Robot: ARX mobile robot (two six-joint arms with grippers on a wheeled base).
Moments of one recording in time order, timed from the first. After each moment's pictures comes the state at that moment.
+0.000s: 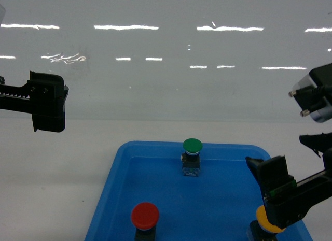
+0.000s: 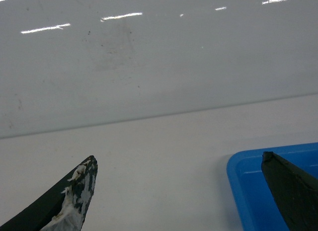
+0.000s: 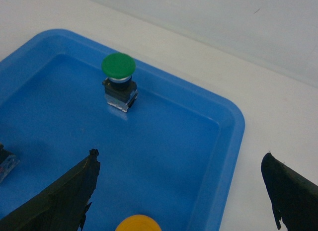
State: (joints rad) left arm -0.17 1.49 0.49 0.72 -0.17 0.08; right arm 0.32 1.58 0.46 0.65 -0.03 -0.13
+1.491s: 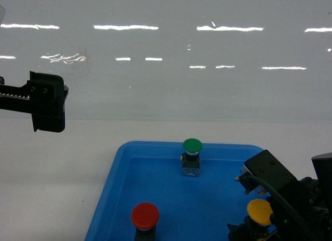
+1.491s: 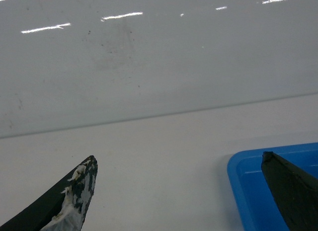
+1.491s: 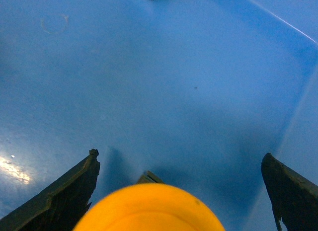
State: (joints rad) left arm -0.17 1.49 0.49 0.72 -0.17 0.08; right arm 0.32 2.06 0.59 0.69 -0.10 -0.24
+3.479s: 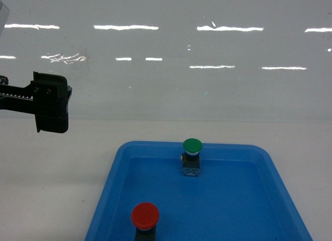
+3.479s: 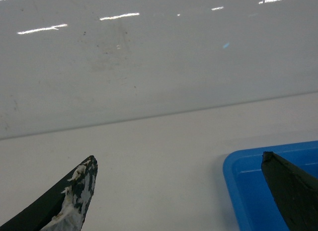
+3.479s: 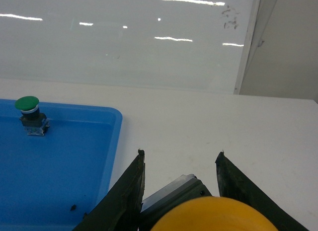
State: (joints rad) left arm -0.17 1.49 0.49 0.72 -0.17 0.08; right arm -0.03 0.08 0.06 -0.17 0.02 -0.07
